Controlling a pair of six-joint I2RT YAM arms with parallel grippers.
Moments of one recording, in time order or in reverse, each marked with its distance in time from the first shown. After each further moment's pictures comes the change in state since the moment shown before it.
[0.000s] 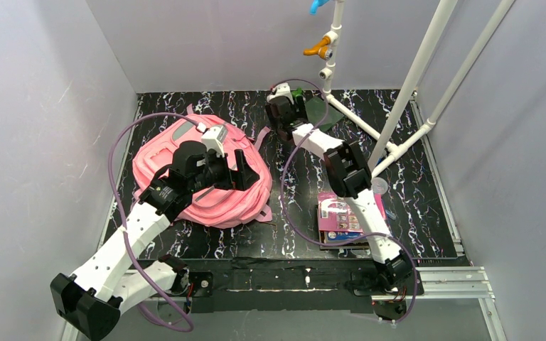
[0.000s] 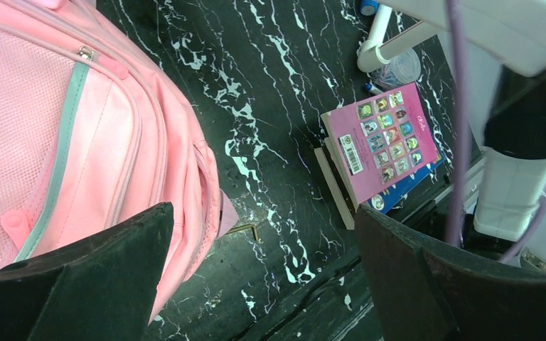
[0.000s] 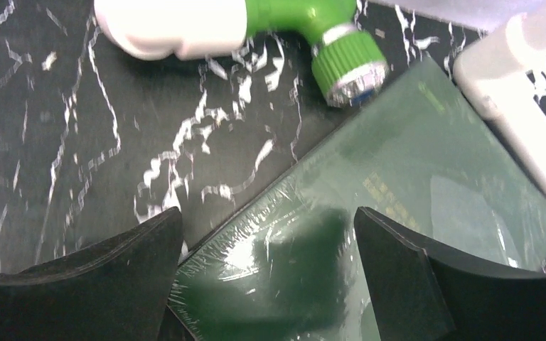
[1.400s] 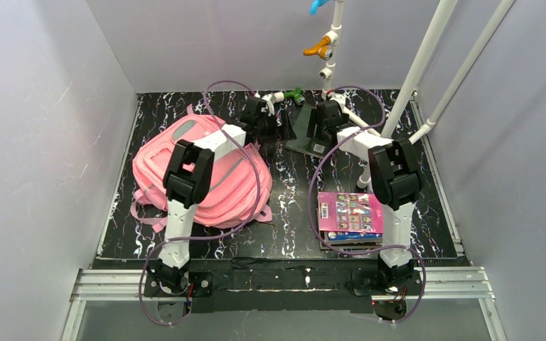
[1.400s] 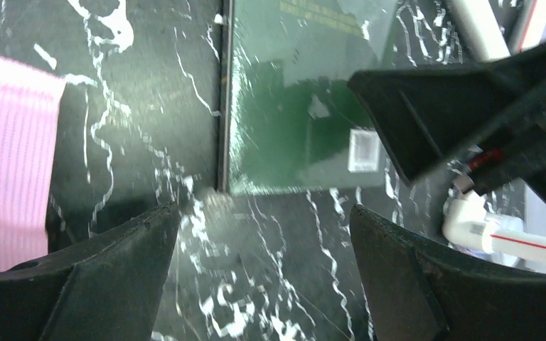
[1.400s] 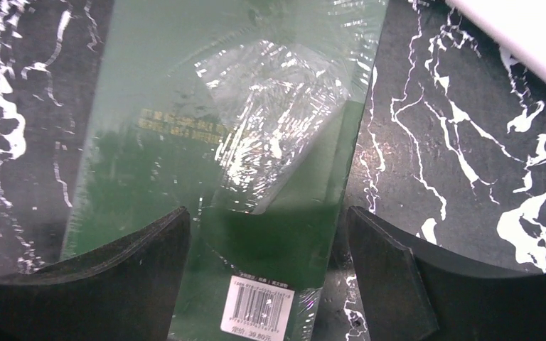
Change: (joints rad) left arm 0.062 1.198 0.707 0.309 0.091 -0.080; right arm -0.193 -0.575 -0.748 -0.018 -0.259 0.389
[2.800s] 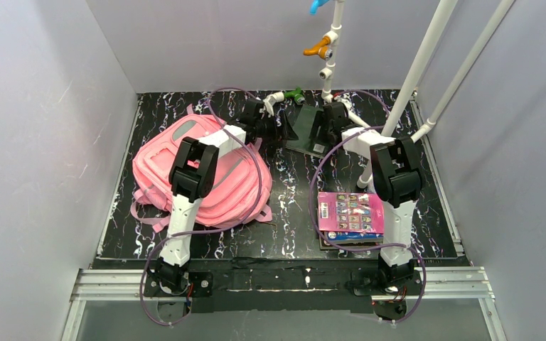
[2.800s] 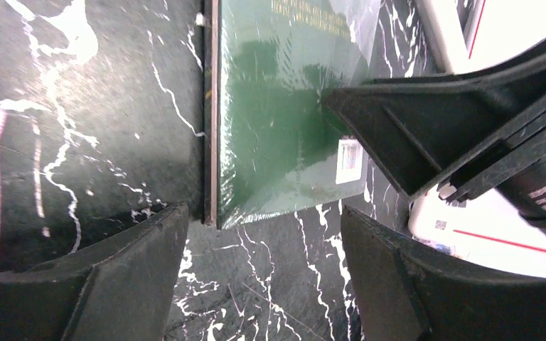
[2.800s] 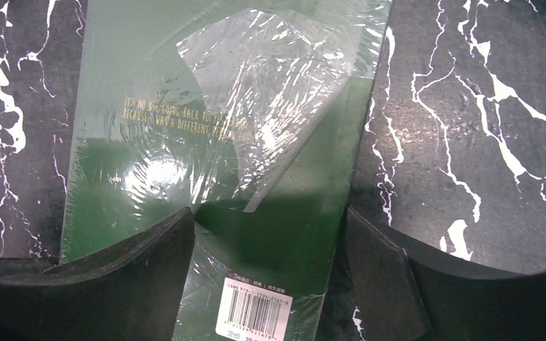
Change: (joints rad) left arm 0.030 0.174 0.106 0.074 0.183 -0.082; right arm -0.055 0.041 -0.015 0.001 -0.145 0.083
